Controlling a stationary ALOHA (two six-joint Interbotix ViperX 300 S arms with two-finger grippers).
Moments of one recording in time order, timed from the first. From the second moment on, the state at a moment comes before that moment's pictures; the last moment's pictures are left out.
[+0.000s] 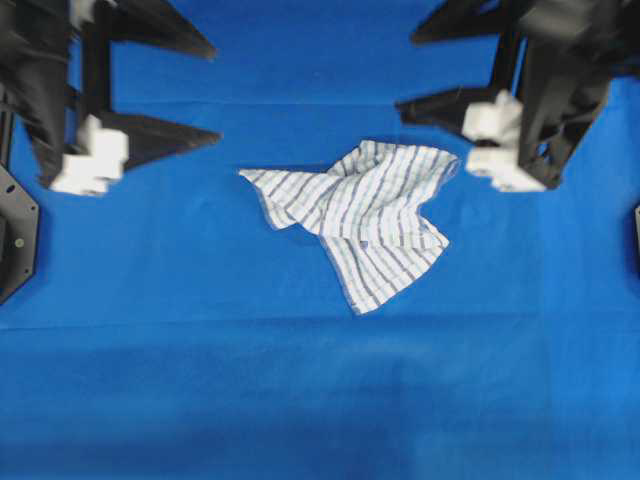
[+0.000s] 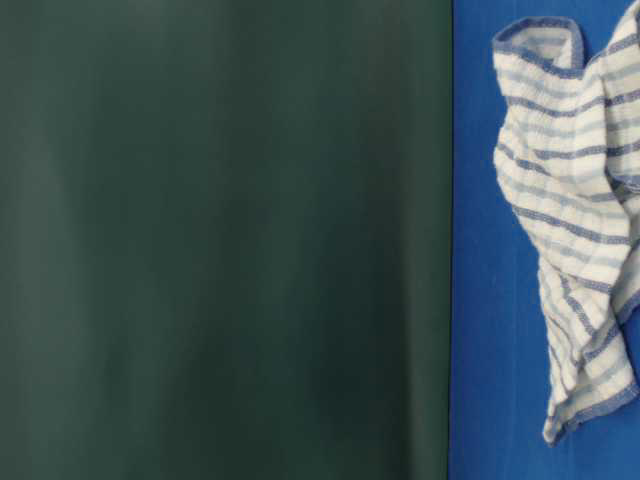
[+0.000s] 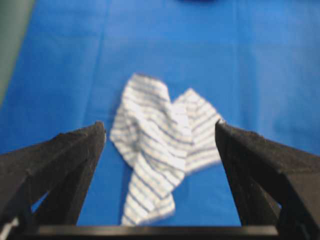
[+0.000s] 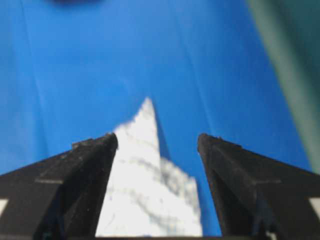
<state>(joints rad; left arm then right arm) 0.10 -0.53 0.39 -0.02 0.56 0.06 0.02 -0.30 0.03 -0.30 1.00 0.29</state>
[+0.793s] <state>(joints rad) 0.03 -0.15 0.67 -0.02 0.14 0.07 0.06 -0.20 0.60 -0.30 0.55 0.46</state>
